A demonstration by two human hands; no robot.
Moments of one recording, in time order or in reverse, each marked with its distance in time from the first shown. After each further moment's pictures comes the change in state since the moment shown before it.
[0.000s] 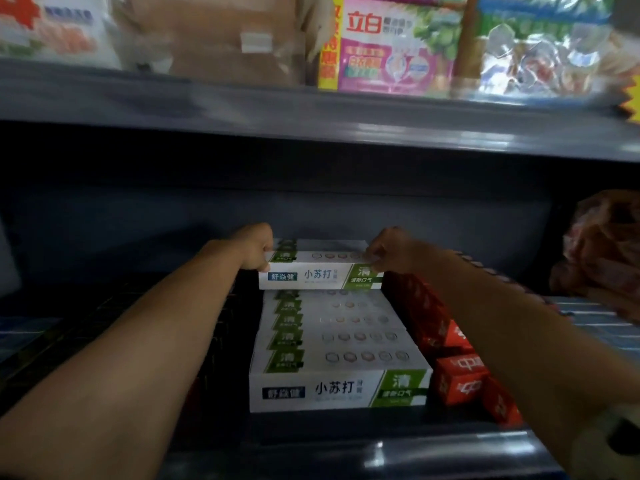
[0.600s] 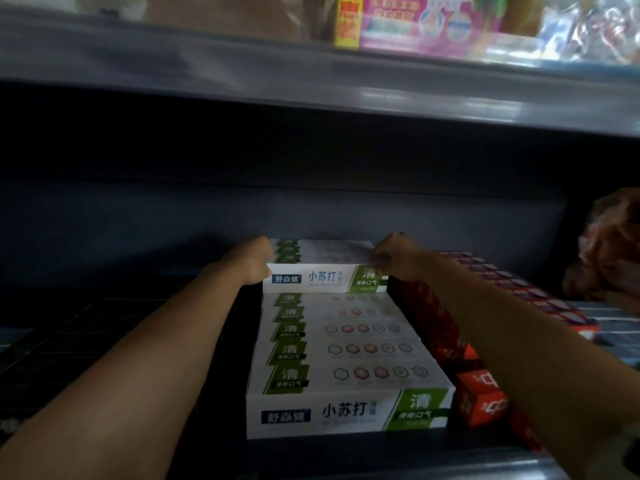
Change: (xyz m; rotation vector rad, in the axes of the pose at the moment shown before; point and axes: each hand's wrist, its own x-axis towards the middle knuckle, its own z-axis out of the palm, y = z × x) left_hand 0.039 -0.024 0.043 -0.111 0.094 -0.051; right_hand 0.036 0.019 0.030 -0.092 0.019 0.049
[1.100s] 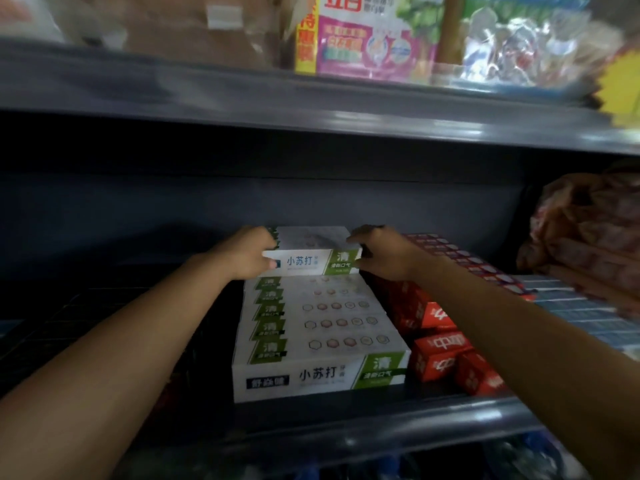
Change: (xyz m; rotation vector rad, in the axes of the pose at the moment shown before) left_hand -0.049 0.044 -0.021 0.097 -0.065 0.254; right_hand -0.063 -0.016 -0.021 0.091 0.084 -0.091
